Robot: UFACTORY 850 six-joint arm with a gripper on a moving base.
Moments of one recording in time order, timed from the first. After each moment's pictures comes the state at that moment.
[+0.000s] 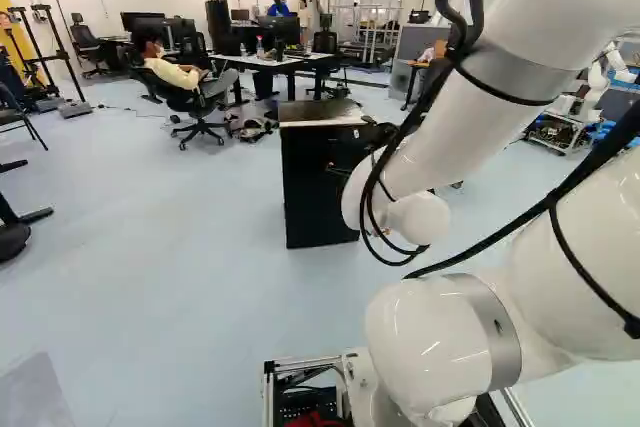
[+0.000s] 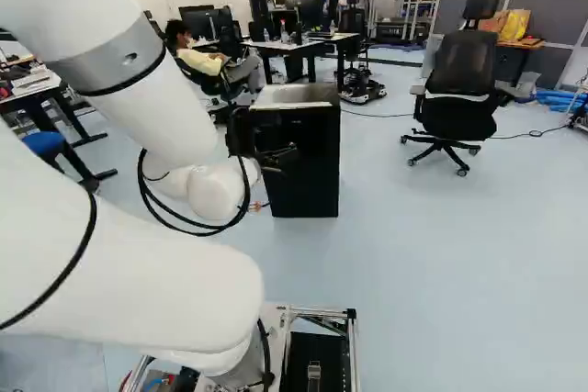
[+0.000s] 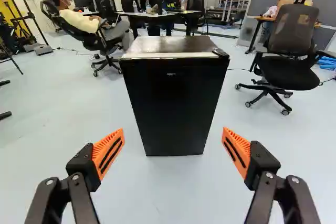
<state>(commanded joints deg) 0.0 16.0 -5.0 0.0 50.0 0.0</state>
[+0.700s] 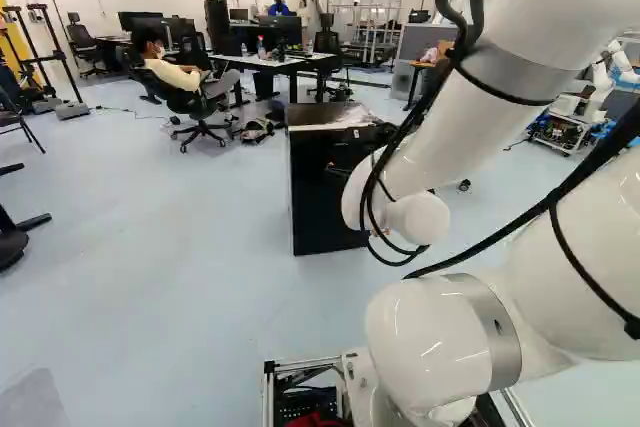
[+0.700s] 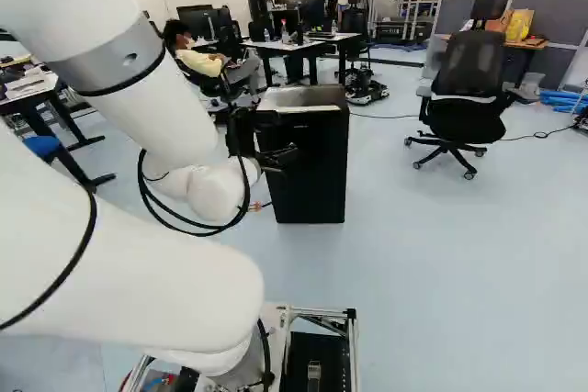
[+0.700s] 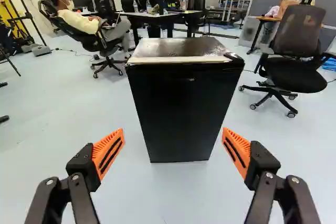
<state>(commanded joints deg) 0.0 16.0 -5.0 0.0 50.0 0.0</state>
